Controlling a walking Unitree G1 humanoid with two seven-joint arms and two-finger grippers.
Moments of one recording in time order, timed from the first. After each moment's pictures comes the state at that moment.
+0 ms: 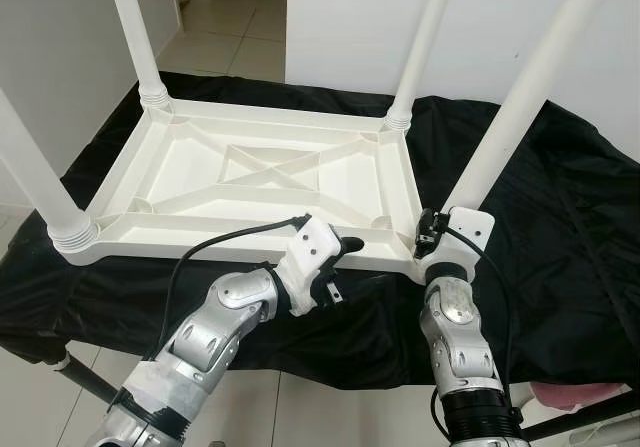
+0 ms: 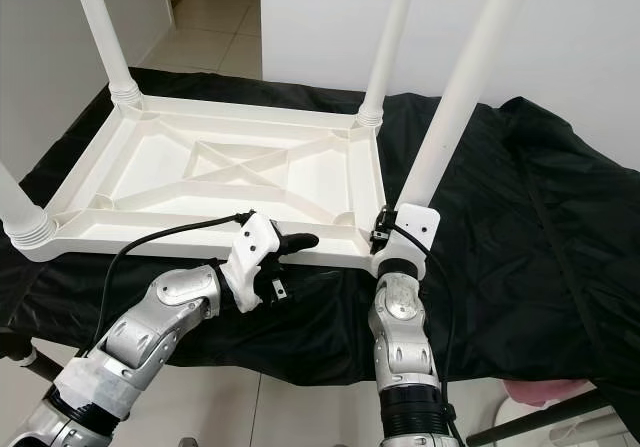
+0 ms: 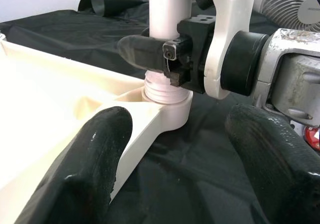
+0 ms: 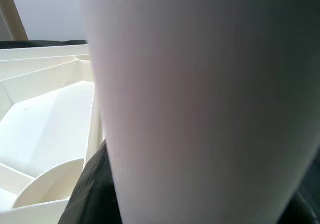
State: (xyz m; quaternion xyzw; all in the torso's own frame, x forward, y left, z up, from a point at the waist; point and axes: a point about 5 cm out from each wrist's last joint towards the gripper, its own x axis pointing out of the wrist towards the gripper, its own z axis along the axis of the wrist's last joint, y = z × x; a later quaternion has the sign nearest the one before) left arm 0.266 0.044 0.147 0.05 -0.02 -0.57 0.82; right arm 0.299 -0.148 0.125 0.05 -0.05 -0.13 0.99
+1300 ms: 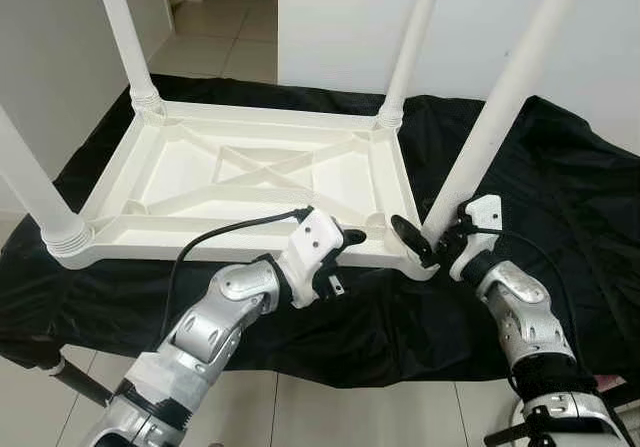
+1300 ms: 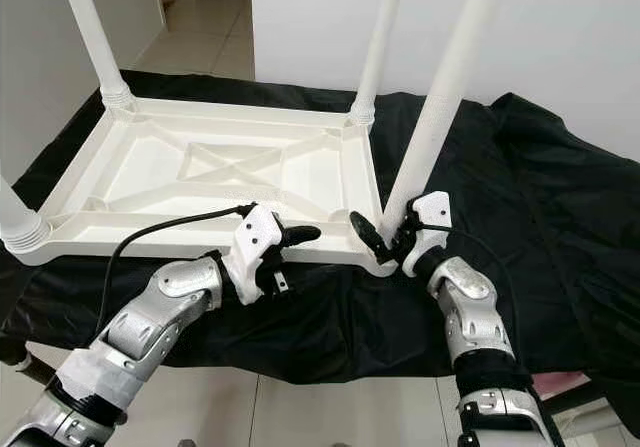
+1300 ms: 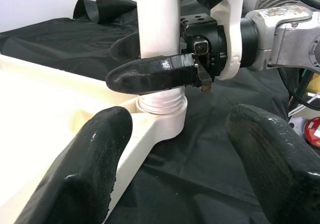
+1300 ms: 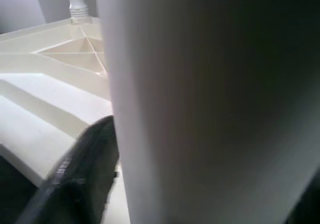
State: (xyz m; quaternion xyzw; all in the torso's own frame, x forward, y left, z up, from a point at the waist) left arm 0.270 0.041 0.152 0.06 -0.03 -0.57 0.82; right arm 0.319 -0.197 0.126 -0.02 -0.03 0.29 0.96
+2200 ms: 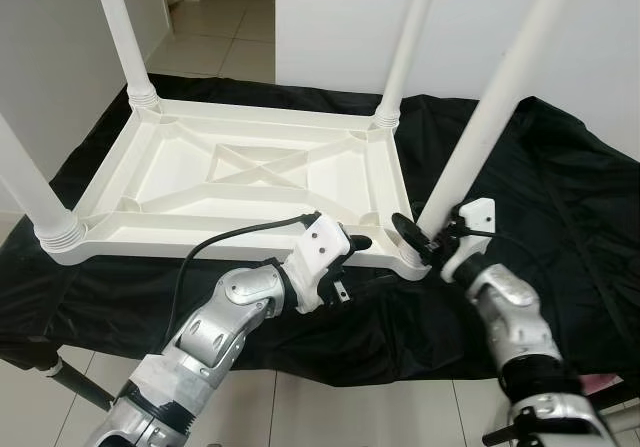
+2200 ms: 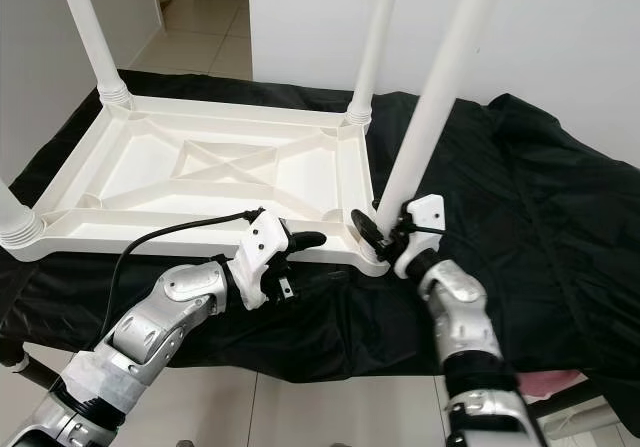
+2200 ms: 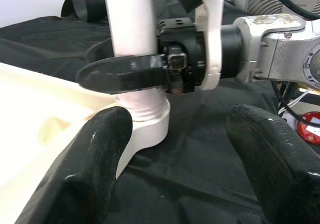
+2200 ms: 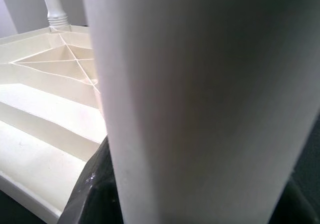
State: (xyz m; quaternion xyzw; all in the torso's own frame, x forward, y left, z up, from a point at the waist) left arm 0.266 0.036 0.149 0.06 -0.02 -0.58 0.81; right arm 0.319 -0.177 0.121 0.00 -0.05 0.22 0.98
